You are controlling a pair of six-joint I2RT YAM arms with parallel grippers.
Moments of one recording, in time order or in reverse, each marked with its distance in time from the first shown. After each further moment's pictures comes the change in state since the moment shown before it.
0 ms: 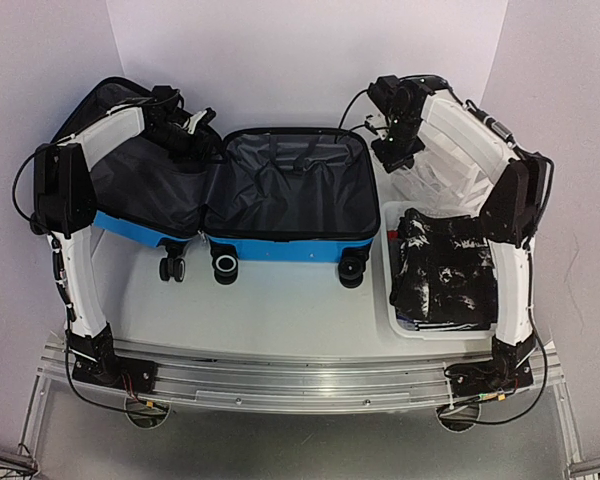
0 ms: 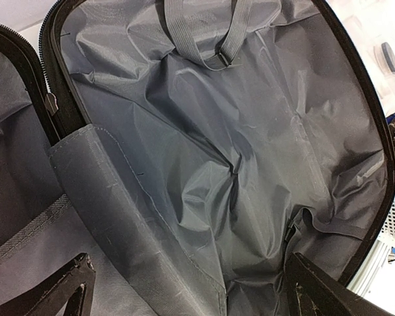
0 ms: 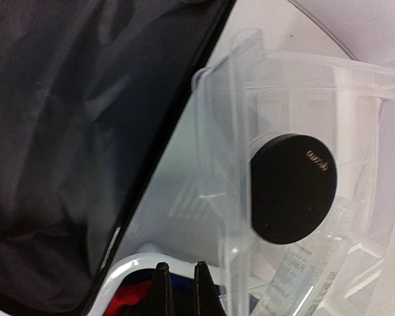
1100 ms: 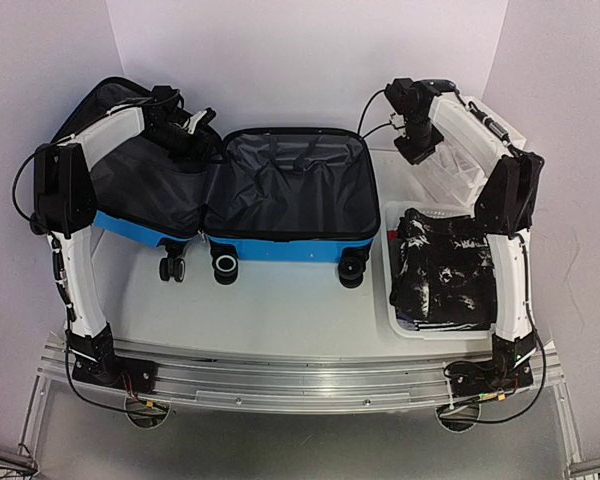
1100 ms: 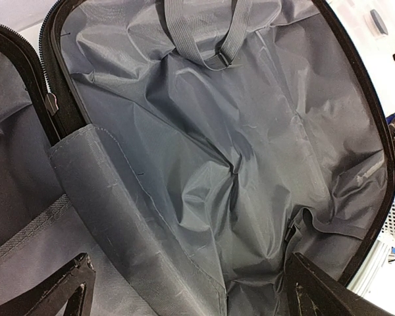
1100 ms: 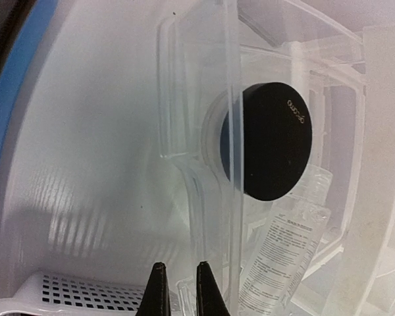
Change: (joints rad) left arm 0.000 0.000 0.000 0.000 0.000 0.000; right arm -0.115 0.110 0.097 0.011 0.273 -0.109
